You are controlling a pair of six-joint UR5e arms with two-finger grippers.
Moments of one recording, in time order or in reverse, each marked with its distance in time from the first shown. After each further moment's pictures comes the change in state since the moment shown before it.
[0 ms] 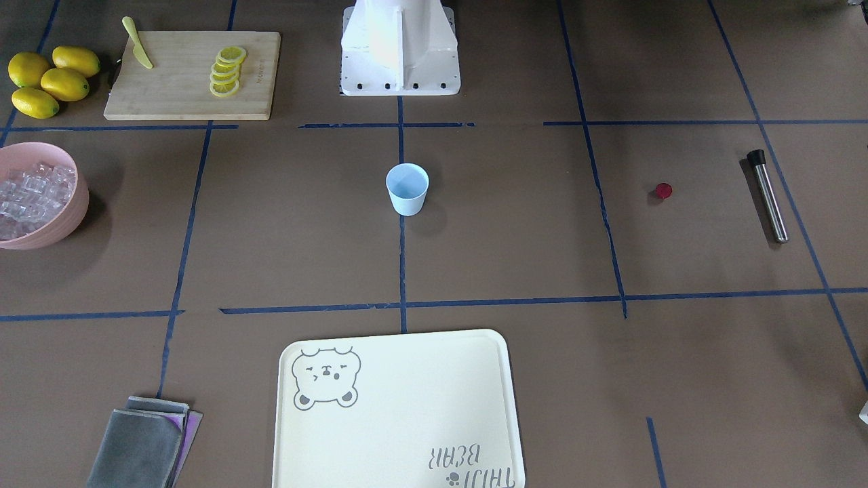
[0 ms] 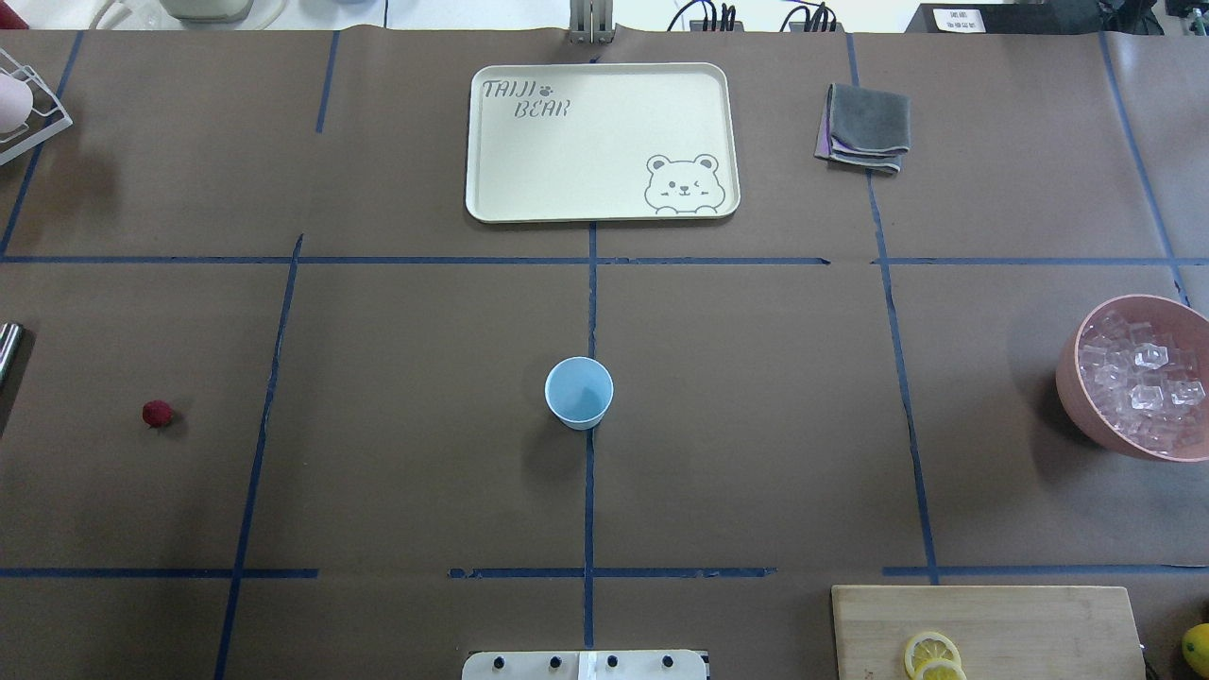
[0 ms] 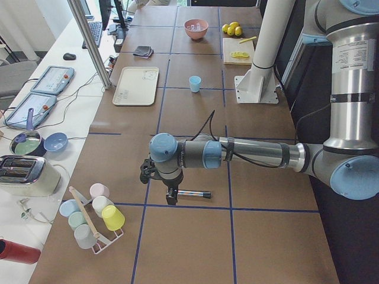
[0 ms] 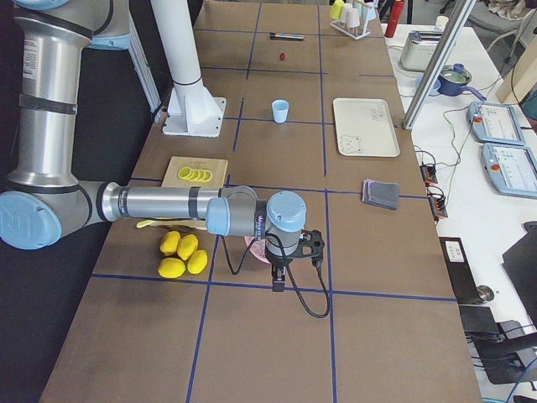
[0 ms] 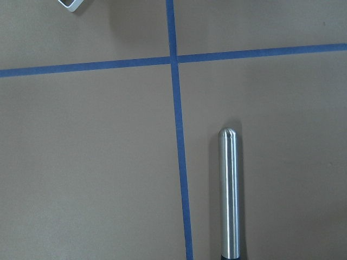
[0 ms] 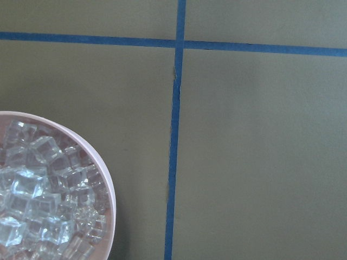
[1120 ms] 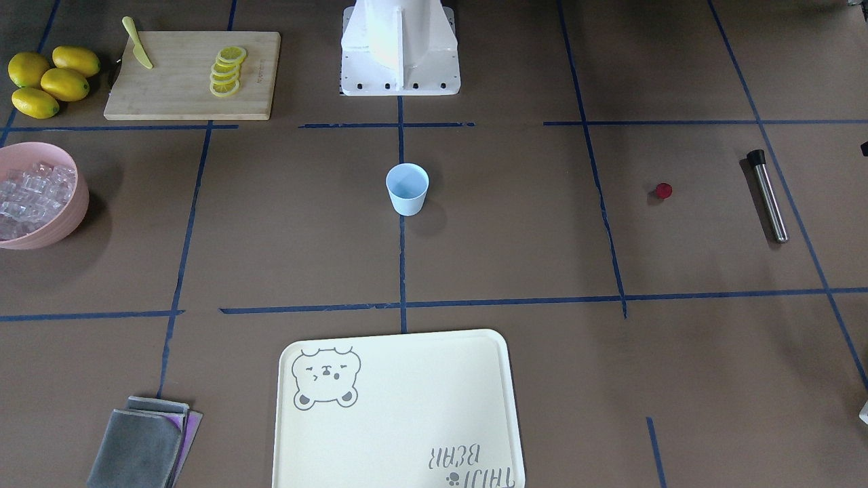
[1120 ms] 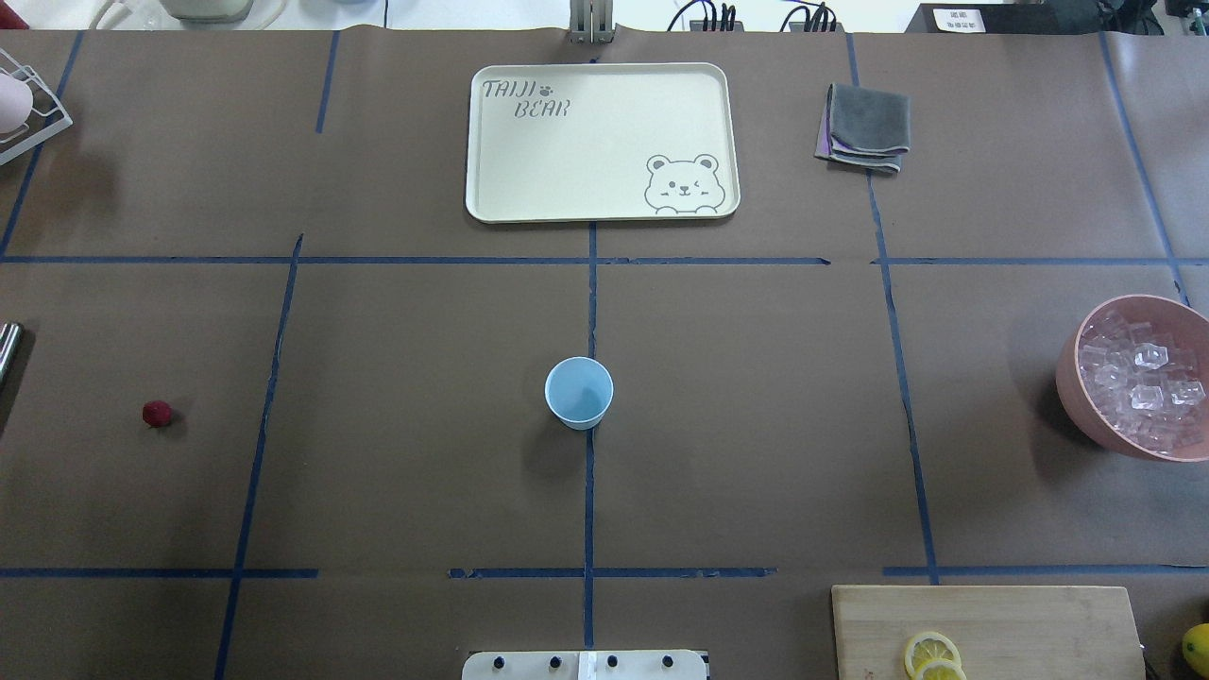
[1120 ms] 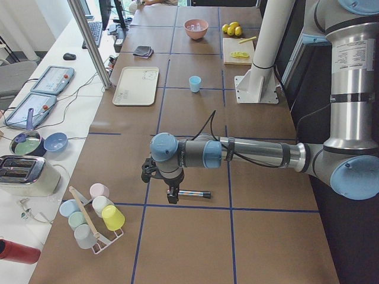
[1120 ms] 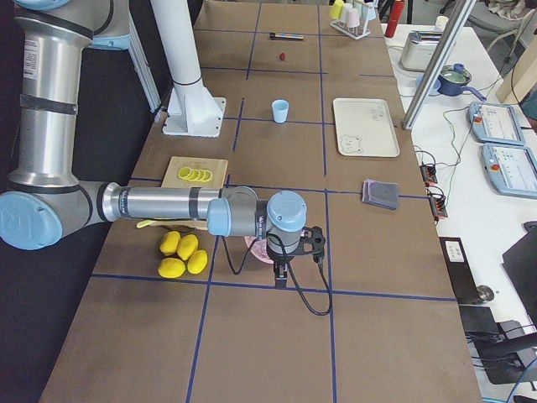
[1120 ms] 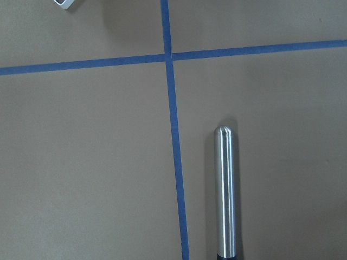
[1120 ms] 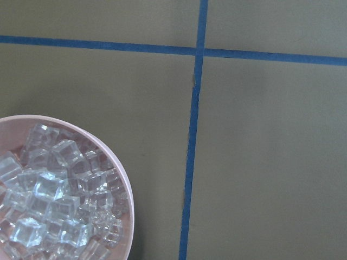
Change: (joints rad) left arm 0.015 0.005 -0.009 -0.003 -0.008 -0.006; right arm -0.004 0.000 0.006 0.024 0.042 -0.005
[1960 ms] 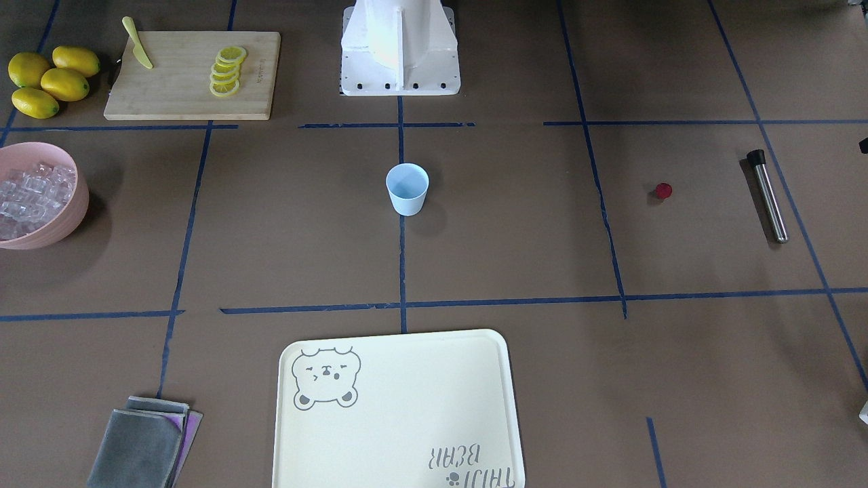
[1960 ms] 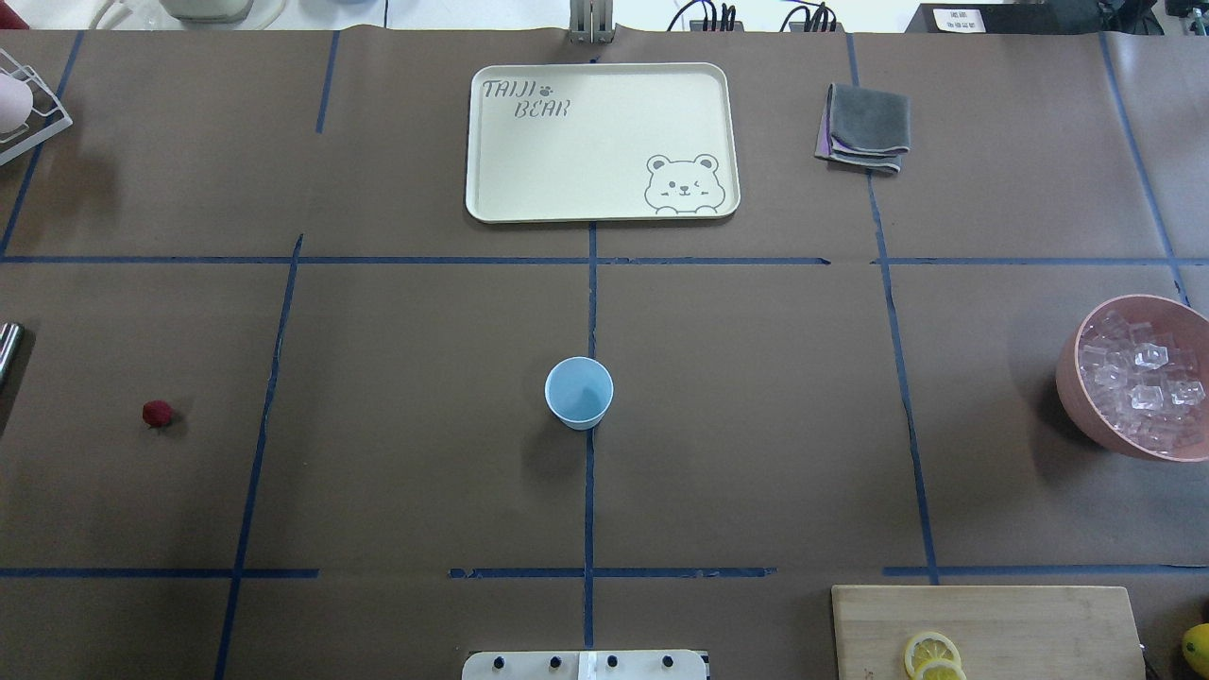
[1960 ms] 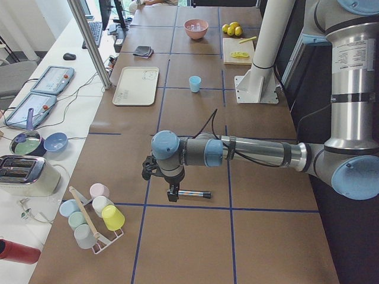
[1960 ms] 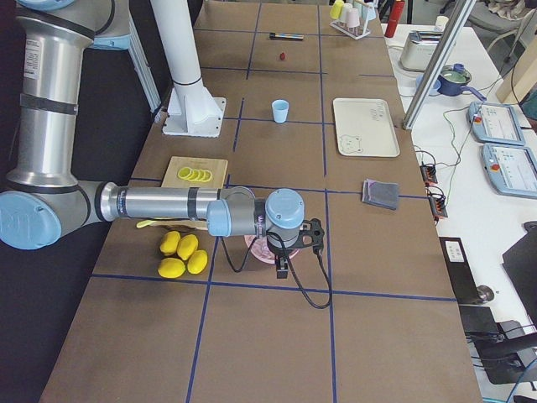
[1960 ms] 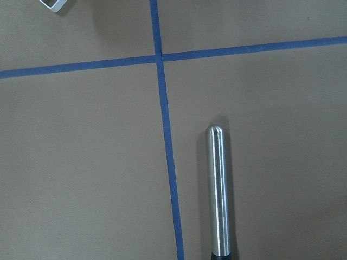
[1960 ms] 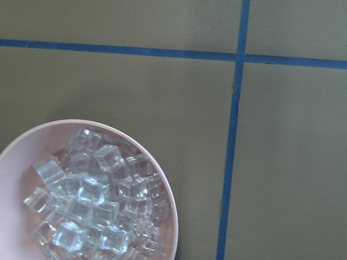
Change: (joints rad) left arm 0.001 0.008 -0.018 -0.002 -0.002 0.007; right arm -0.048 -0.014 0.012 0.082 0.068 0.088
